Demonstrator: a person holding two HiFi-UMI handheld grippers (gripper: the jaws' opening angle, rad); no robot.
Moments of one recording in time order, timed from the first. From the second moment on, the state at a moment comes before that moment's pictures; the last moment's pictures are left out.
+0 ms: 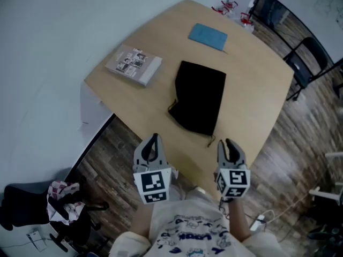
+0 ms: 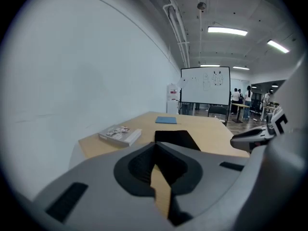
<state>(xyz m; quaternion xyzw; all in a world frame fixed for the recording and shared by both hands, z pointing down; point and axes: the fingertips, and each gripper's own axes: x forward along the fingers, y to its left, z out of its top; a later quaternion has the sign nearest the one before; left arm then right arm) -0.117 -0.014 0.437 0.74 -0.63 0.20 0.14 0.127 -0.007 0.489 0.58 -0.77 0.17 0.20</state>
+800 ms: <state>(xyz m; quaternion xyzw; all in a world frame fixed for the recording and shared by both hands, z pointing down) -0.126 -0.112 0.550 0.76 -0.54 0.31 0.20 0.127 -0.025 0.622 0.51 -0.72 0.29 0.37</state>
